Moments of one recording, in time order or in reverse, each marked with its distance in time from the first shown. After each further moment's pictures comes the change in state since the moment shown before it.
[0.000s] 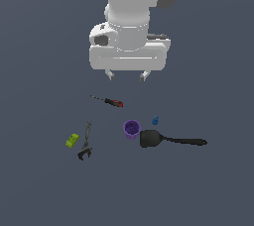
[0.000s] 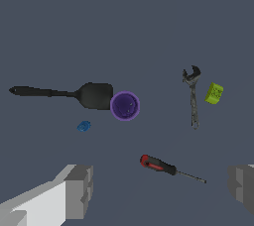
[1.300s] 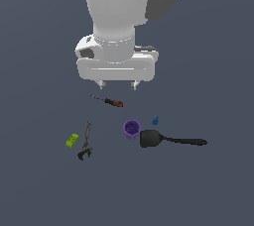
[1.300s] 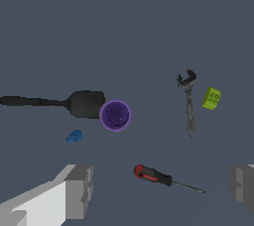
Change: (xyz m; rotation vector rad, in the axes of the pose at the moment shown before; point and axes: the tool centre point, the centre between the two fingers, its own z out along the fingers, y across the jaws) arm 0.022 0.028 0.018 0.017 -0.003 0.023
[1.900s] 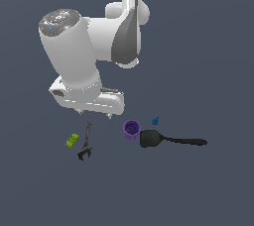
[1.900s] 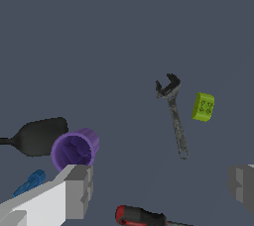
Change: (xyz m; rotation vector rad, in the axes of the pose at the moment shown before) arm 0.044 0.079 0.087 0.018 -0.013 0.143
